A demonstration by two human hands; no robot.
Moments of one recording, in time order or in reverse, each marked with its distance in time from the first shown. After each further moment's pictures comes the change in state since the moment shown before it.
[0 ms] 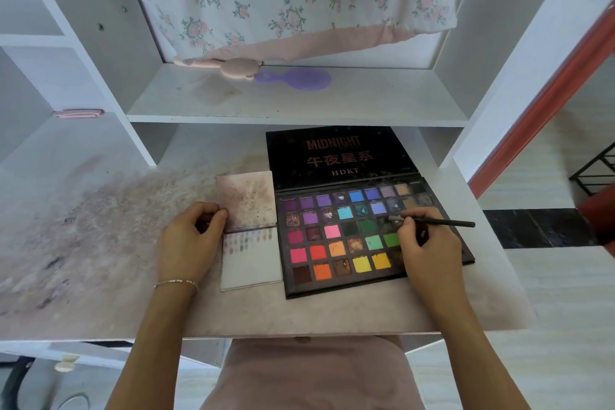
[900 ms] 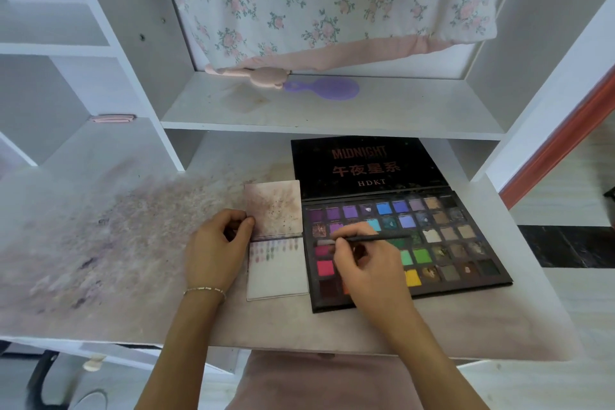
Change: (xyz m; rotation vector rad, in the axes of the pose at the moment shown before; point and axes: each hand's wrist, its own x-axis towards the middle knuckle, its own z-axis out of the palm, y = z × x) left_hand -0.001 0.001 0.000 0.031 0.000 0.017; right_hand -0.024 -0.058 0.063 0.170 -0.316 -0.077
